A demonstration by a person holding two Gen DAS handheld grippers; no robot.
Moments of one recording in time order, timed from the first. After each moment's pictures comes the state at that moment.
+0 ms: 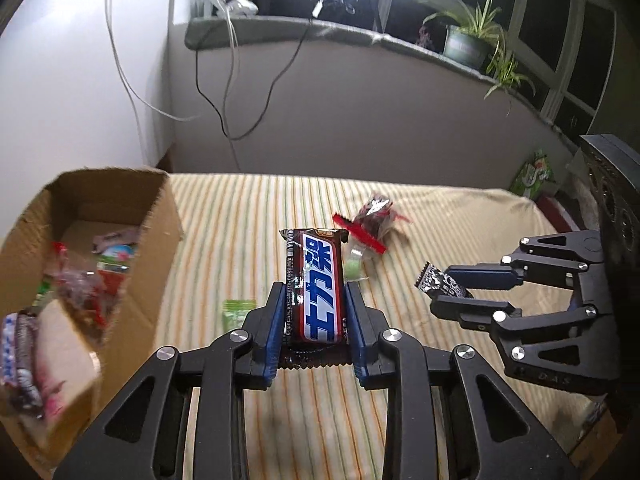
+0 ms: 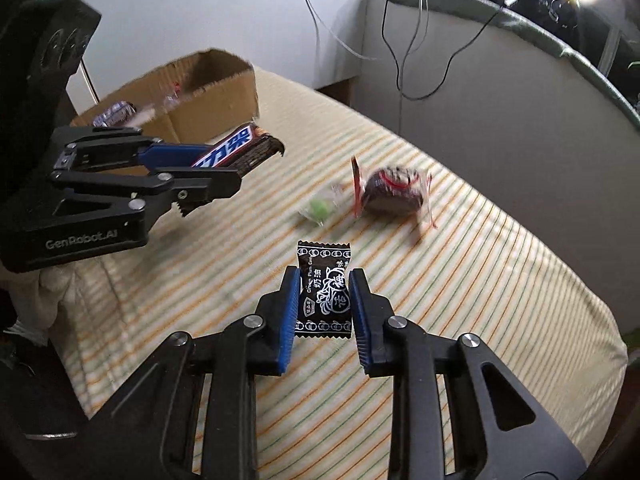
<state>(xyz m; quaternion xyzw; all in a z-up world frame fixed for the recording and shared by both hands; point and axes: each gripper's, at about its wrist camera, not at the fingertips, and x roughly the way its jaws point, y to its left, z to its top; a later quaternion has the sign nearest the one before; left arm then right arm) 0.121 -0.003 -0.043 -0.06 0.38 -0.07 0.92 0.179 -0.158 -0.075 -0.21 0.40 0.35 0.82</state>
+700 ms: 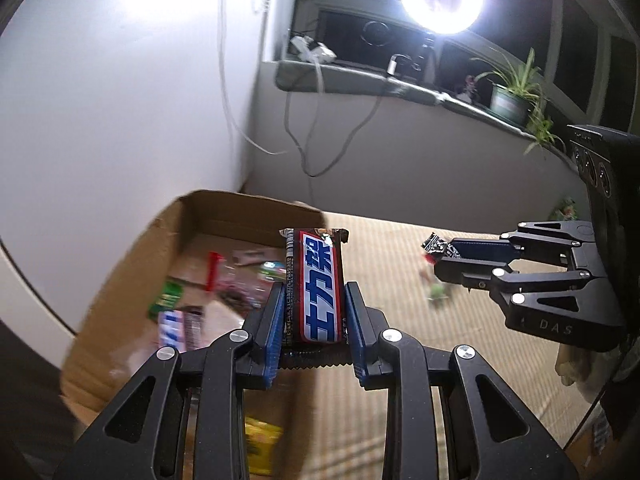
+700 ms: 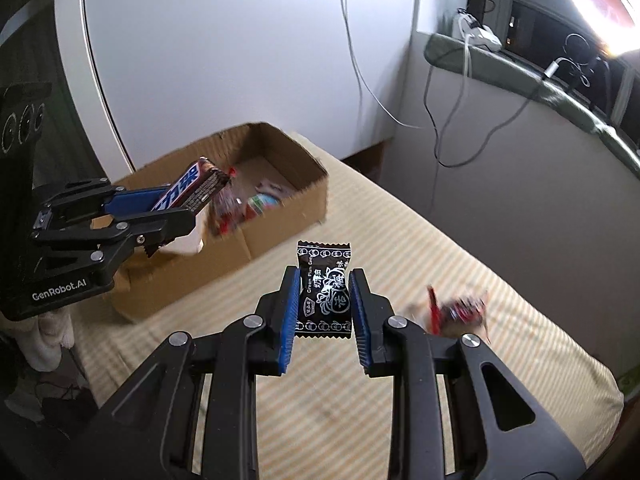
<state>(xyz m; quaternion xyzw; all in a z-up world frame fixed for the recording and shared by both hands) 0.077 0.090 -0.010 -0.08 0.33 0.01 0.94 0.174 -0.052 -0.028 -0.19 0.35 0.38 0.83</state>
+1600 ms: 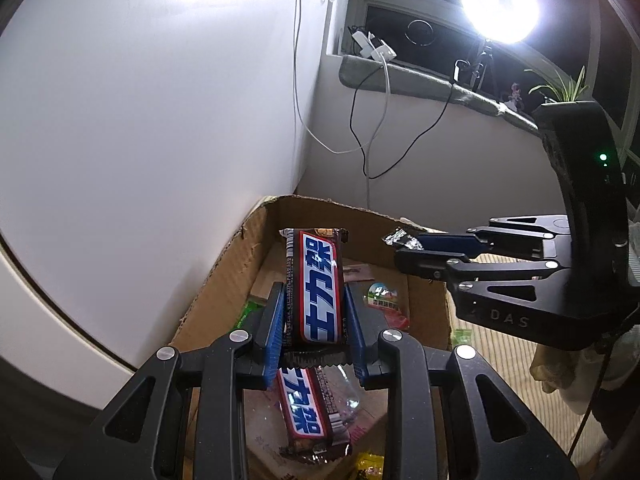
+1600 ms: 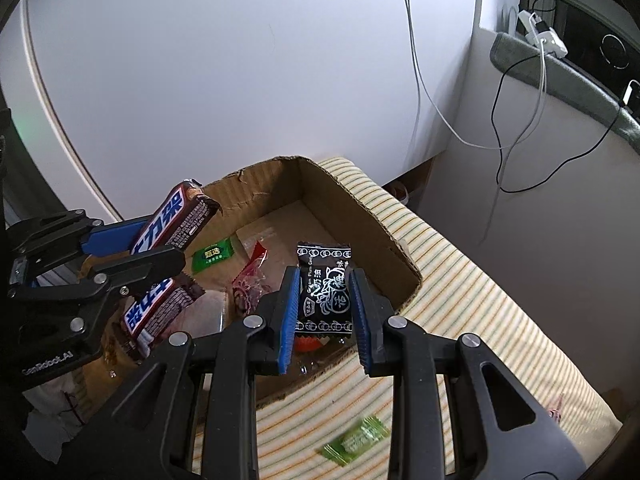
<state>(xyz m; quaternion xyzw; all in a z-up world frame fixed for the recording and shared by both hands) 0.100 0.160 -0.026 -0.09 0.35 0.07 0.93 0.229 0.073 -0.056 -0.19 0.37 0.42 0.80</state>
